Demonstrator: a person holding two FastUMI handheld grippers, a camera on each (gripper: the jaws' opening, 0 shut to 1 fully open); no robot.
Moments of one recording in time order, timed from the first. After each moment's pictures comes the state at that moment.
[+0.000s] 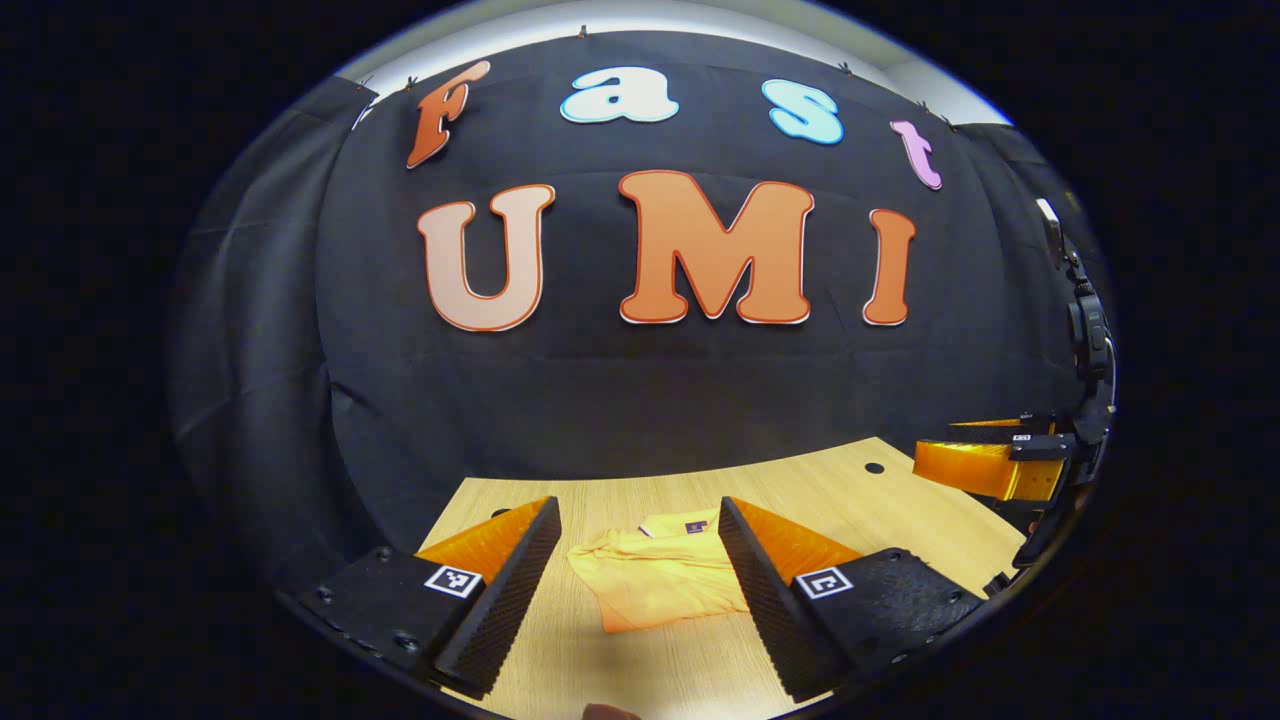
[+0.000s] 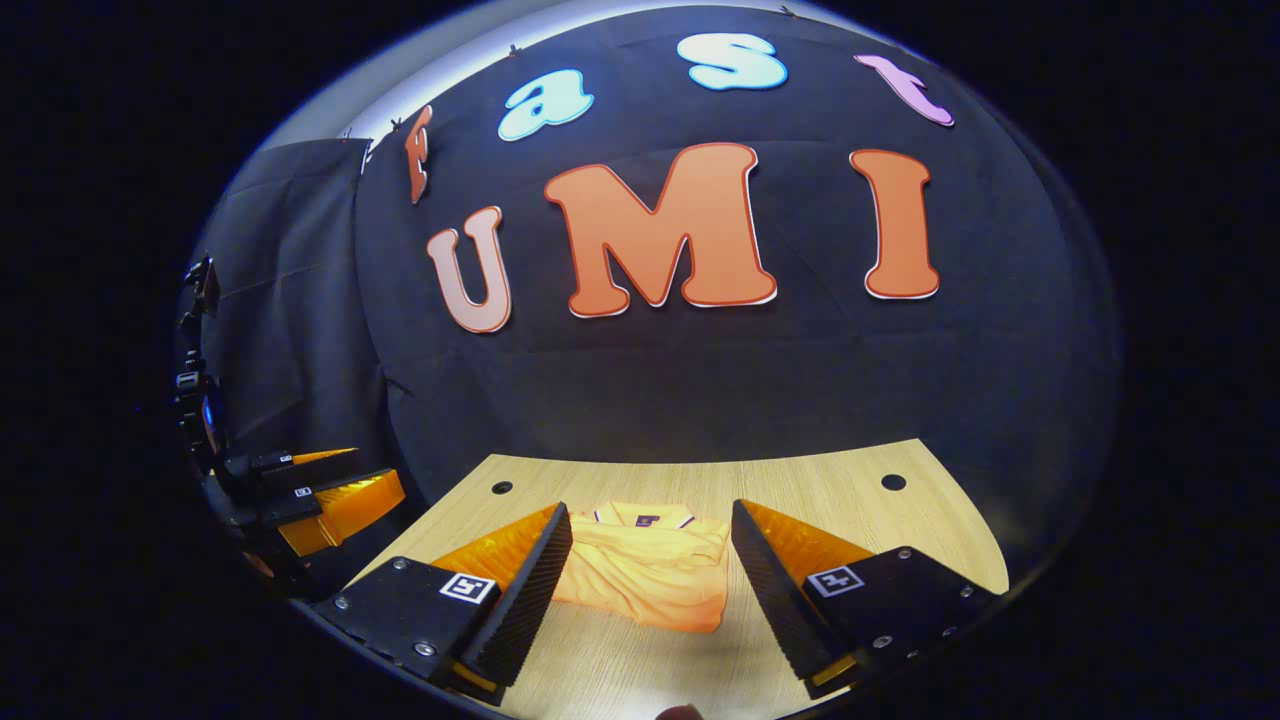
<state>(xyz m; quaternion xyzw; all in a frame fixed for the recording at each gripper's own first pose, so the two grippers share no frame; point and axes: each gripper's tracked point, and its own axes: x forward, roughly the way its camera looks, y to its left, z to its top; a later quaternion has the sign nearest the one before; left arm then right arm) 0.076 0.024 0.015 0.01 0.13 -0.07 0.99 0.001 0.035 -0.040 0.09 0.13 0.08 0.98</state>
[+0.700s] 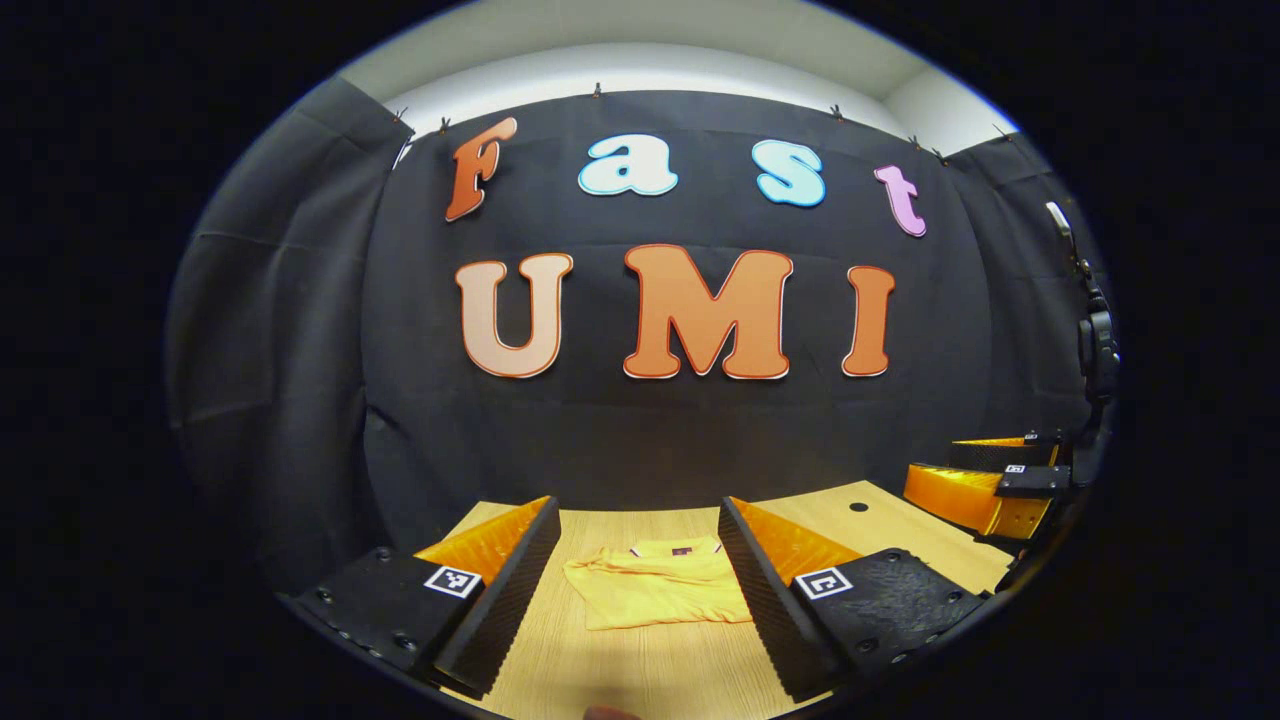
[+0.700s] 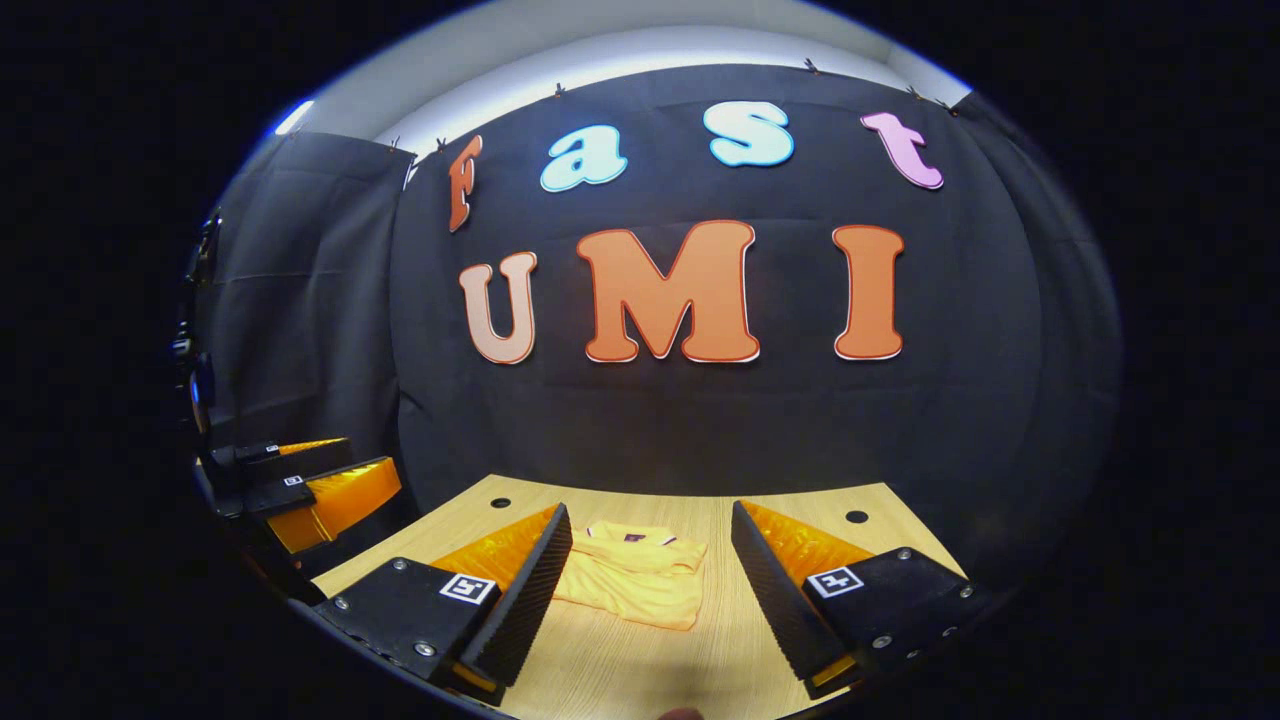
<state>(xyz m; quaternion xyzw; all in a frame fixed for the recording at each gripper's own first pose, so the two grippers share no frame) -0.017 0.006 0.049 0.00 0.04 -0.05 1.00 -0.075 0.030 -0.018 0.06 0.04 0.06 1.00</state>
